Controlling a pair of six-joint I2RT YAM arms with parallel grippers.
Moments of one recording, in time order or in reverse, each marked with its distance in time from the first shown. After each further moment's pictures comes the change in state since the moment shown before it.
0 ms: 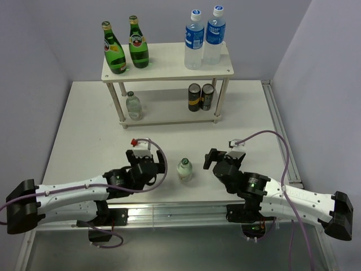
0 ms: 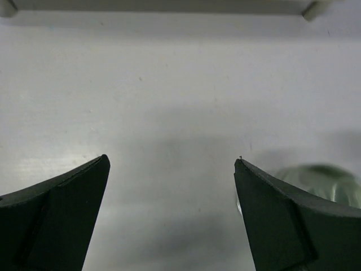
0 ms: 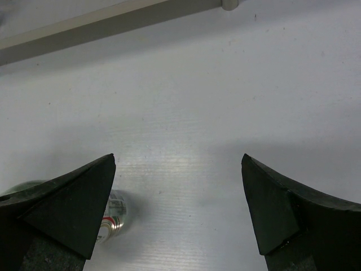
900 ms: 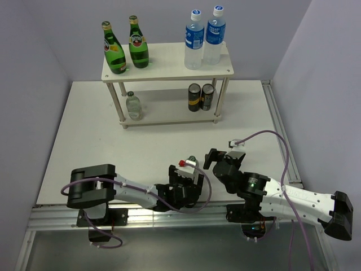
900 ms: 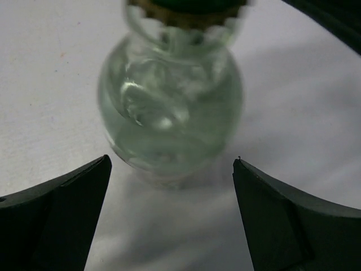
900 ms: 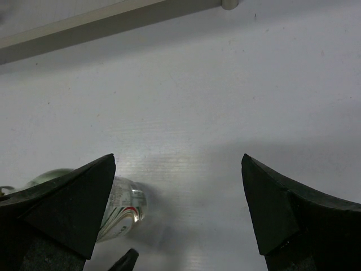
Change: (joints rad) left arm -0.382 0.646 0.185 0.391 -0.125 0.003; right arm 0.000 0.008 0.000 0.000 0.000 0.001
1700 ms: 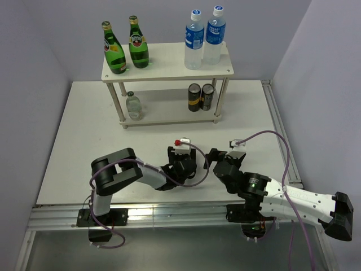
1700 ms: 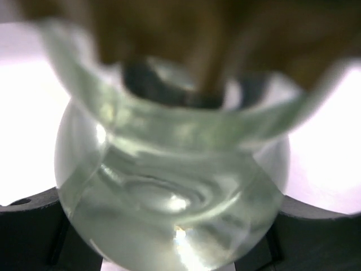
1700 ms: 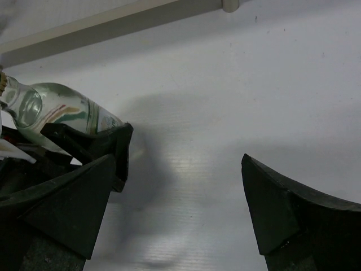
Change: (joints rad) left arm 0.311 0.258 0.071 0.345 0.010 0.172; right arm 0.000 -0.015 0.000 0.001 0.000 -0.001
